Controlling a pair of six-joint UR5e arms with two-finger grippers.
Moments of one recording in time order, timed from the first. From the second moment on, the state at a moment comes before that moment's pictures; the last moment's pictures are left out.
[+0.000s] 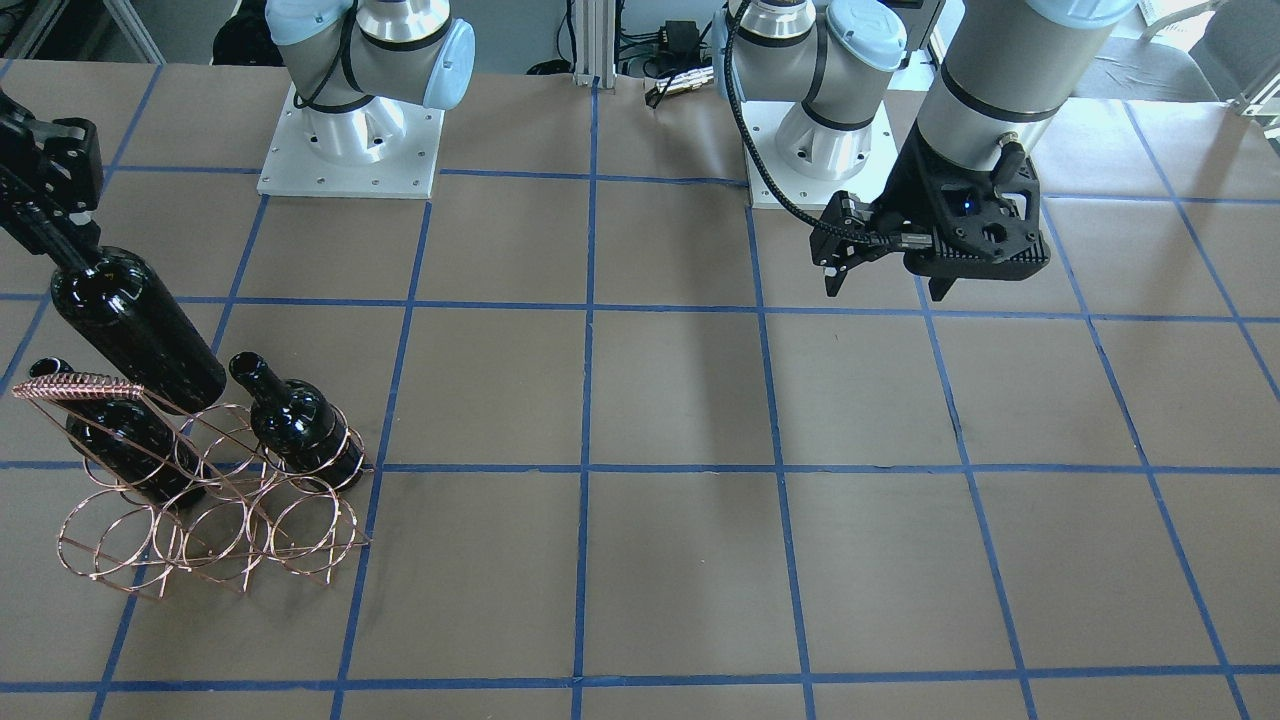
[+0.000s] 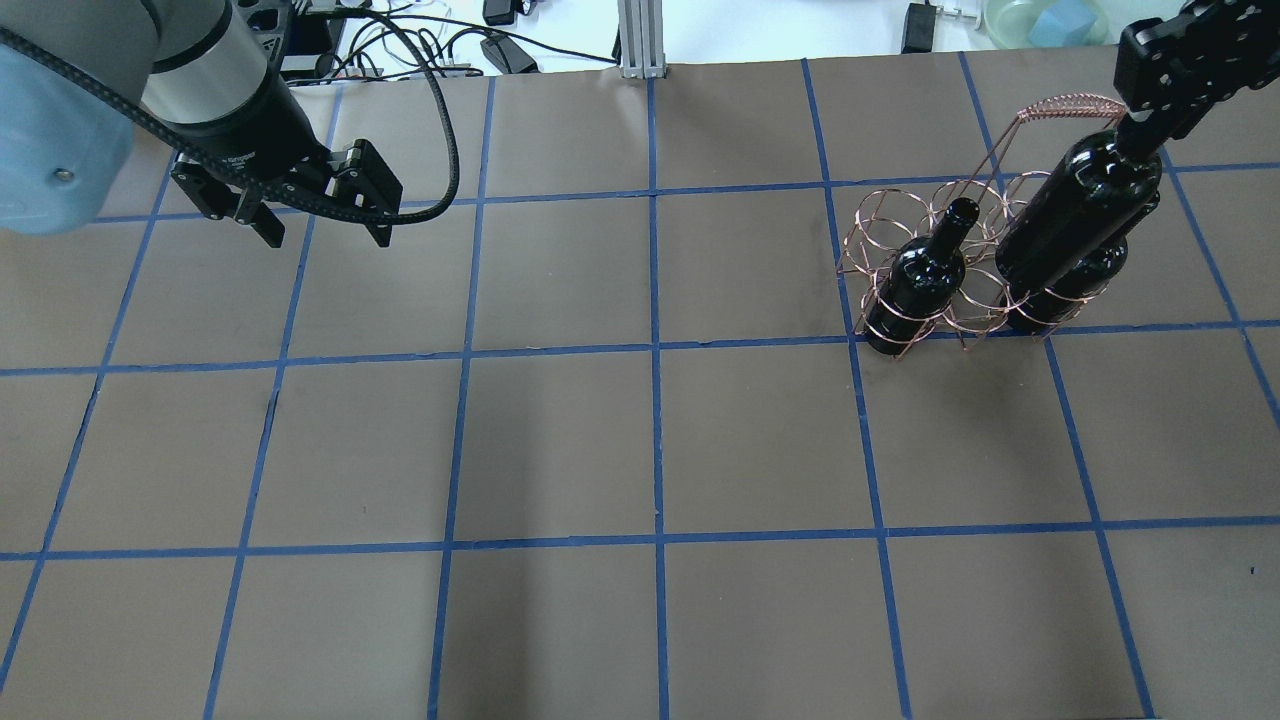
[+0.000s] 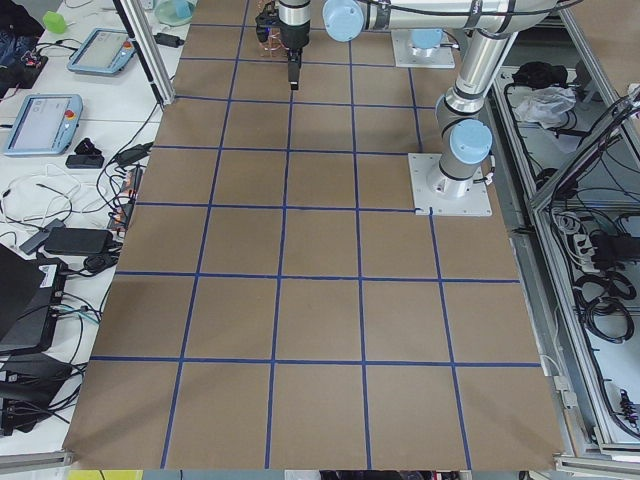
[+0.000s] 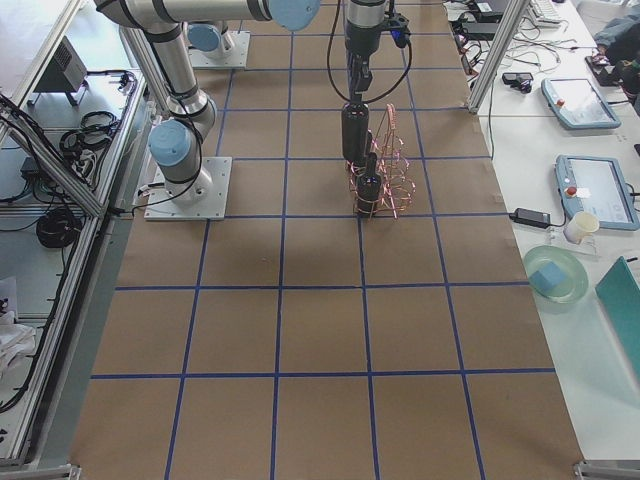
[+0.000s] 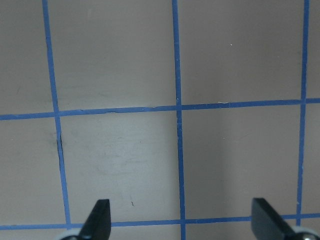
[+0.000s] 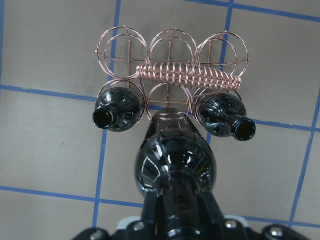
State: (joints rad) left arm -1.55 -1.60 -1.58 -1.52 1.59 0.06; right arm 1.31 -1.51 1.33 -1.40 -1.58 -0.41
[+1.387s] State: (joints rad) left arm -1.55 -1.58 -1.60 -1.53 1.58 0.06; right arm 1.32 -1.42 1.34 -1.45 -1.57 -0.41
